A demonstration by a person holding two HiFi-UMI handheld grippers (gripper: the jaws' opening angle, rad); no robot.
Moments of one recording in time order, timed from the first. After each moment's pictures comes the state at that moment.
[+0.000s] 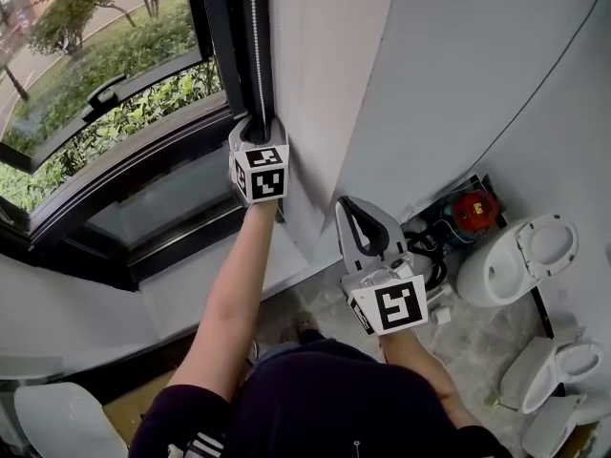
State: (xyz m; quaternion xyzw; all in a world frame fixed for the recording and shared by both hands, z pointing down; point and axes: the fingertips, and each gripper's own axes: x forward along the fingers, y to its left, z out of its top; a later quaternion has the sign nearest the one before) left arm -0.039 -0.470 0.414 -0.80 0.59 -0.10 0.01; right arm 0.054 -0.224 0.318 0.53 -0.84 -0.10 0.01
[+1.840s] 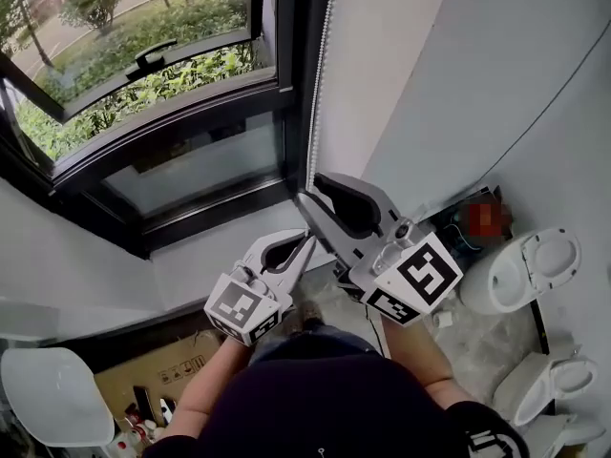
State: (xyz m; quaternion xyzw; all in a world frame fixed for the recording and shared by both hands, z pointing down) left arm -0.049 -0.131 0.382 -0.94 0.32 0.03 -0.06; right arm -0.067 -0.145 0.249 0.30 -0.95 -0.01 -0.07
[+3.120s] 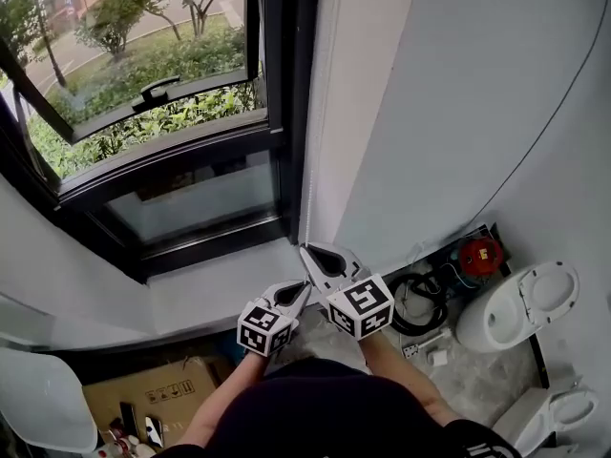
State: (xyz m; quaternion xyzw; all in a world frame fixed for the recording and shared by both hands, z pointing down) left arm -0.002 -0.144 0.550 -0.92 0.35 -0.09 -0.18; right arm -0.028 -0.180 0.410 0.35 -0.93 0.05 0.07
